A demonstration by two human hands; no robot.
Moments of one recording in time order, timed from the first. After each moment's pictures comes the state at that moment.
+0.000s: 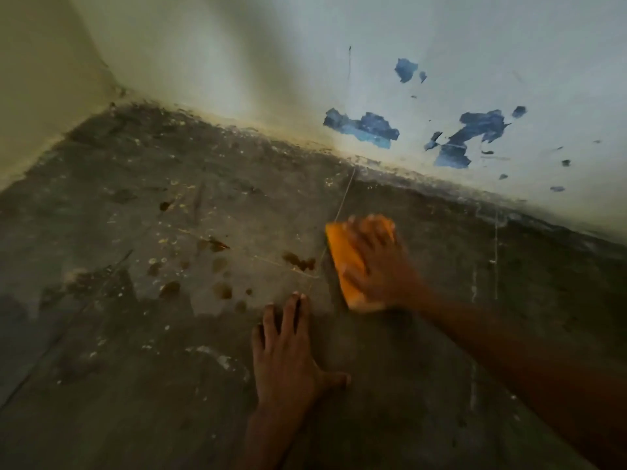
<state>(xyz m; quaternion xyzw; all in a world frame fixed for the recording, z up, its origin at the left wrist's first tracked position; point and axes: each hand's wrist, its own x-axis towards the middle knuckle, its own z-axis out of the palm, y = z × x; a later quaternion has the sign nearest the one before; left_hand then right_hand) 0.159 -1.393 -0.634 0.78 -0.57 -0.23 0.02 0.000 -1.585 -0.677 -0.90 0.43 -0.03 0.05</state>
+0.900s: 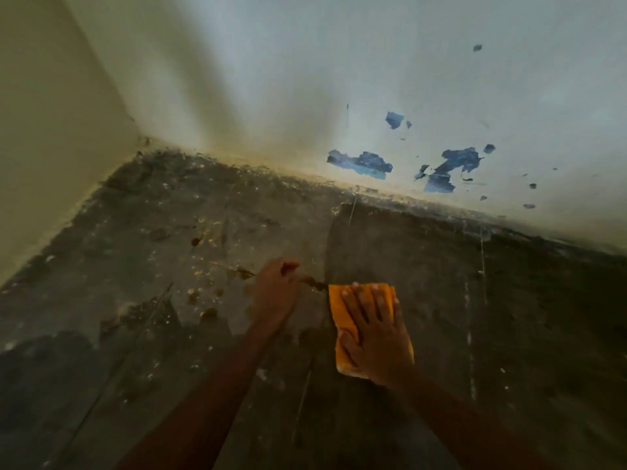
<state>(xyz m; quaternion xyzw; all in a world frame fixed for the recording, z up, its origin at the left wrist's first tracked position) 0.237 -1.485 -0.596 0.77 -0.46 -0.28 0.34 0.030 -1.455 -0.674 -0.82 0.56 -0.02 0.07</state>
